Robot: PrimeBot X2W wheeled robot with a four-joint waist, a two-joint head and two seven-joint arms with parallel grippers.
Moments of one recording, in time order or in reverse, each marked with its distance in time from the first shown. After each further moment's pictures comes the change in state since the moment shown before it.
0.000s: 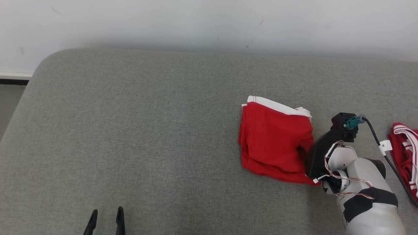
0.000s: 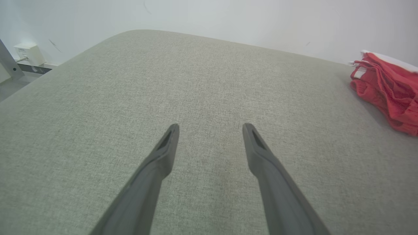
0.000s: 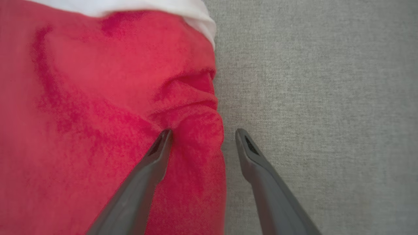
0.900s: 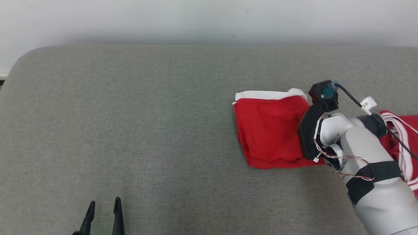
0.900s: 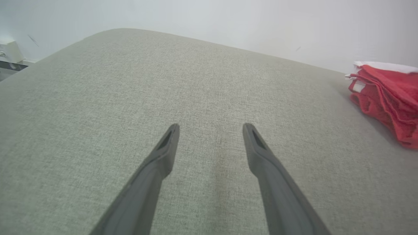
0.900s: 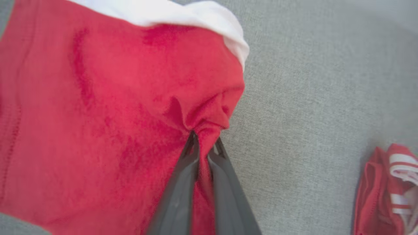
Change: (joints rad) left arm -0.026 0.000 -0.009 -0.026 -0.053 0.022 0.000; right arm -0.103 -0.139 0.394 -0.132 0.065 0.000 0.165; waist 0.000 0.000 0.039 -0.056
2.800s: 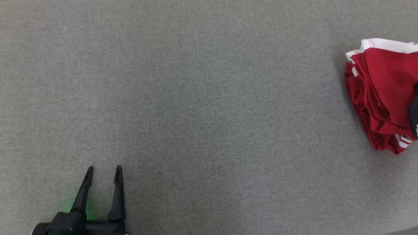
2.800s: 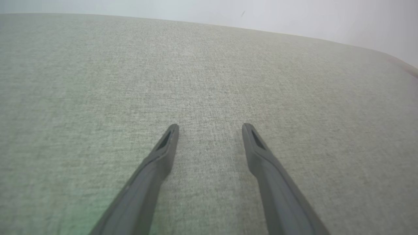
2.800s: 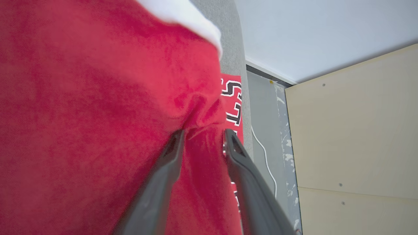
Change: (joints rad) left arm -0.091 0.011 -0.007 -0.097 0.103 -0.016 0.000; right arm 0.025 -0.375 -0.149 -0.040 -0.201 0.000 -0.307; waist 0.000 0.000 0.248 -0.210
